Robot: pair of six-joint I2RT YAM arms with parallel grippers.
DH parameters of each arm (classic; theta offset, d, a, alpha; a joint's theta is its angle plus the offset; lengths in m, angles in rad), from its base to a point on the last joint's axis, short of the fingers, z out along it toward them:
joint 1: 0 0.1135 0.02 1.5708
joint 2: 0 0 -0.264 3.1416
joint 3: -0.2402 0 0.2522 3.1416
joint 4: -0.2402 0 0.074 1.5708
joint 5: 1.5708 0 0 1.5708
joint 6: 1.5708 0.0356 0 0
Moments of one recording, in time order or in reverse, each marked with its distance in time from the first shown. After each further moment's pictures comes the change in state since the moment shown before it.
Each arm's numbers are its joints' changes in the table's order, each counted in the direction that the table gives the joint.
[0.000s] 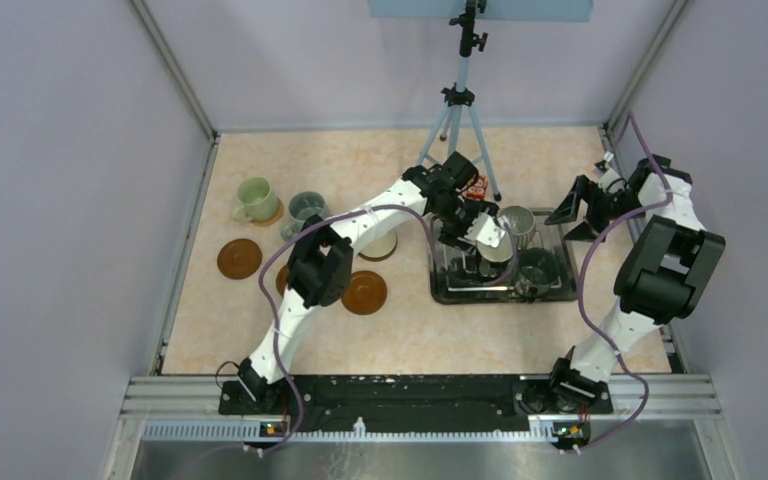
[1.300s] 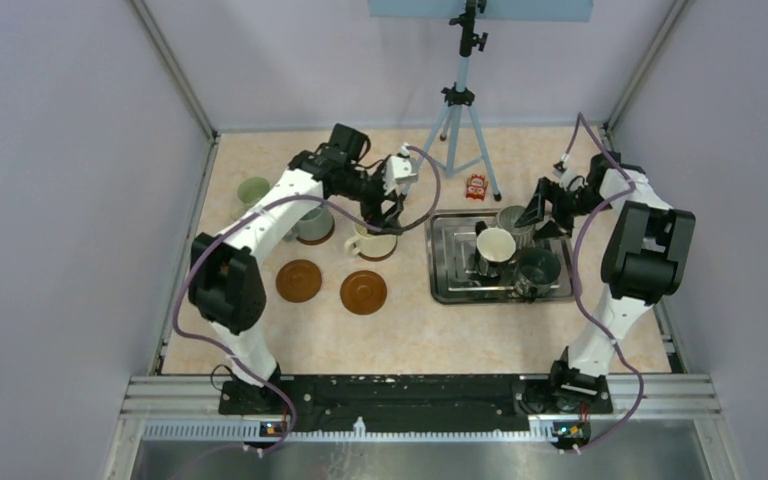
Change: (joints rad) left arm 0.372 0.599 0.598 0.108 0.151 -0.628; right arm 0.187 -0.112 0.002 0.125 0.021 0.074
